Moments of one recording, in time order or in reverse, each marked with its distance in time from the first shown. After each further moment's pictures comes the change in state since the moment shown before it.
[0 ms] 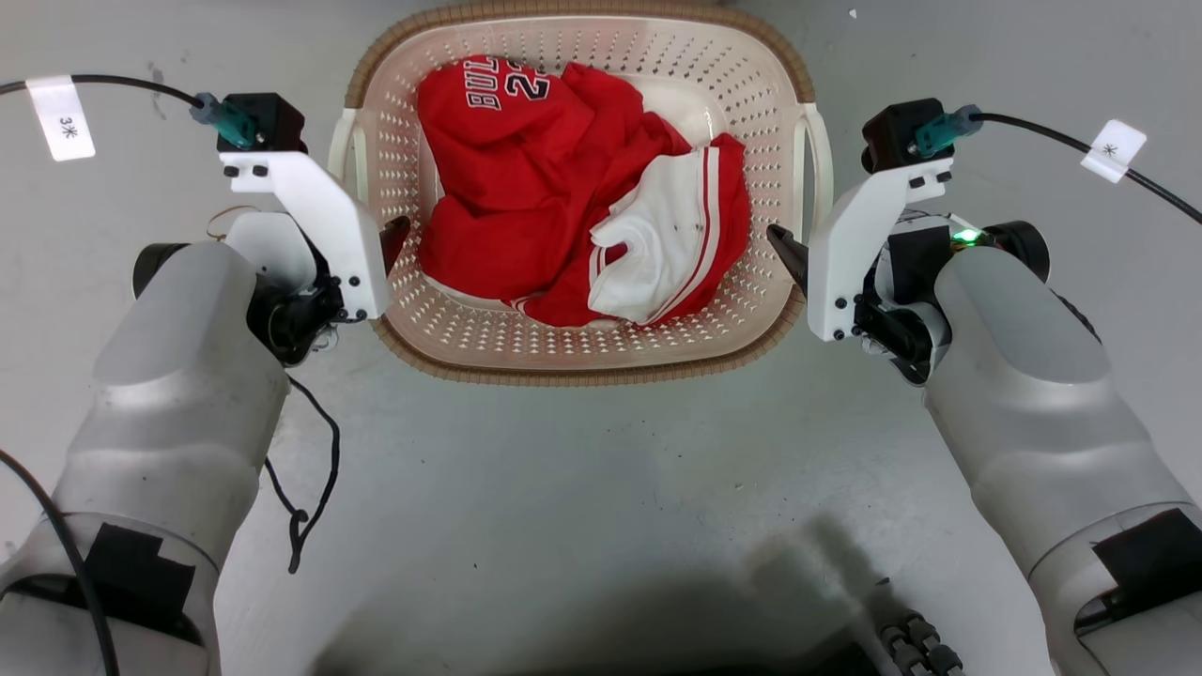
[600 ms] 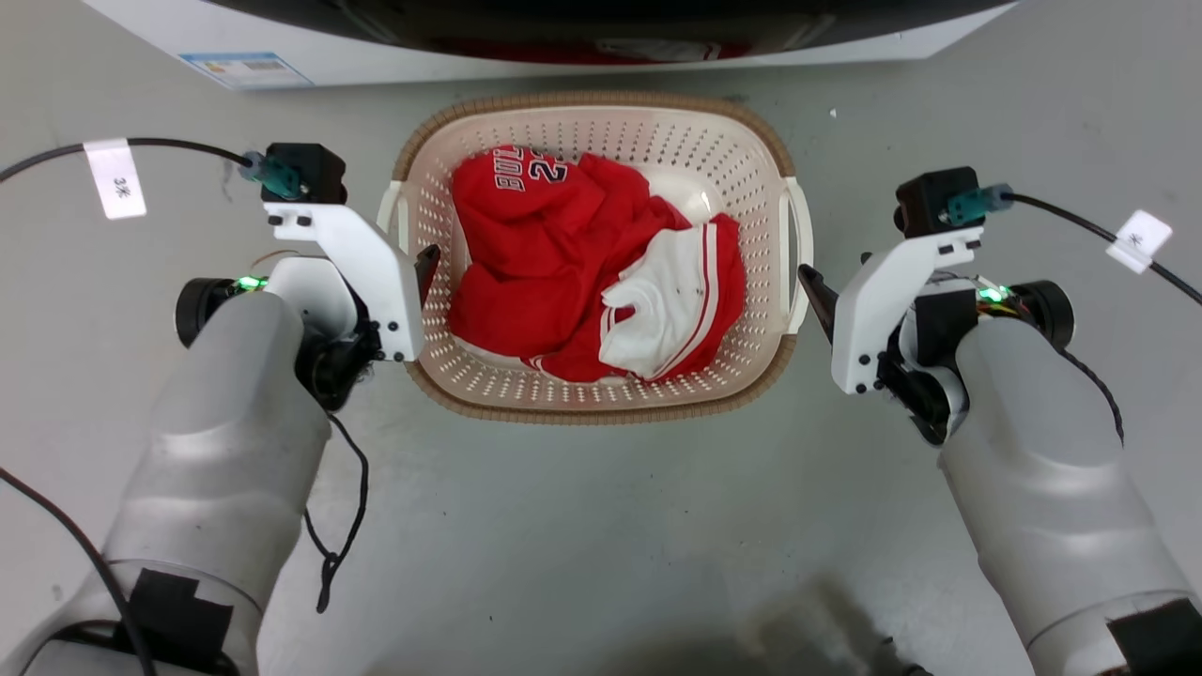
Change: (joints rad) left arm 0.109 -0.073 0.151 -0.054 0.194 0.000 -0.083; right arm 0.209 0.000 -0.203 -0.217 -0.207 0.000 -0.008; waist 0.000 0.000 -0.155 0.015
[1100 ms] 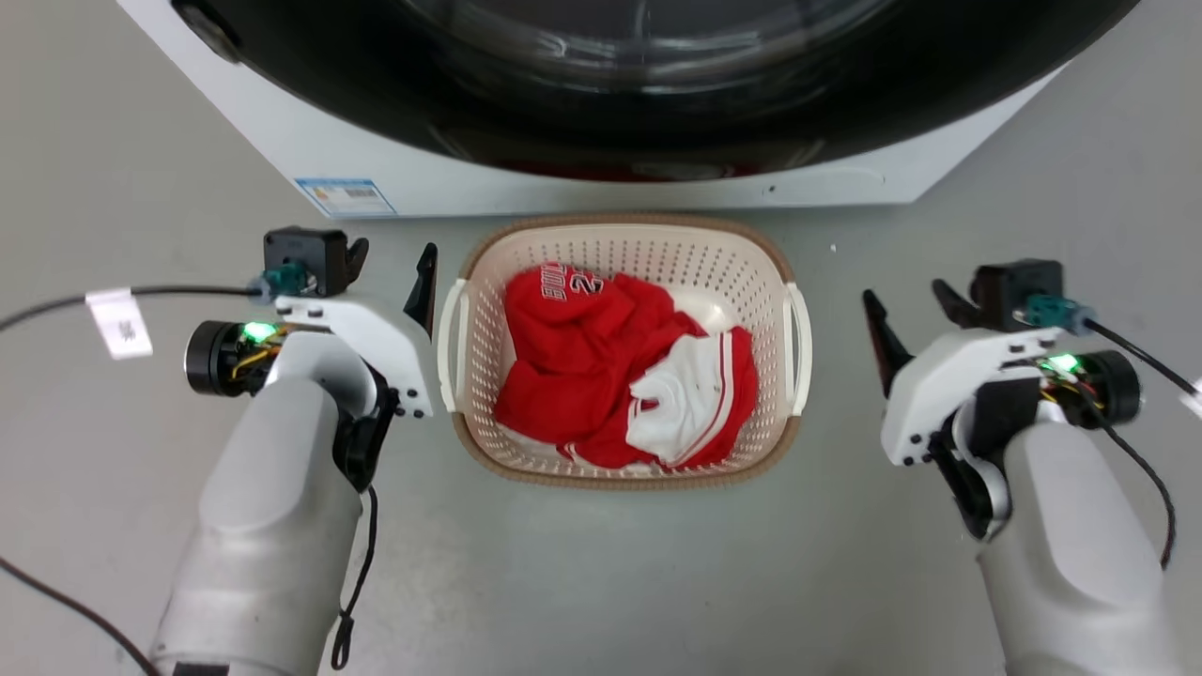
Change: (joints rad) left arm 0.217 -0.088 0.254 -0.175 0.352 0.008 -0.360; right arm 0.307 -0.001 -0.153 -0.387 -0.165 0.000 -0.133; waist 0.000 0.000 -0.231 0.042
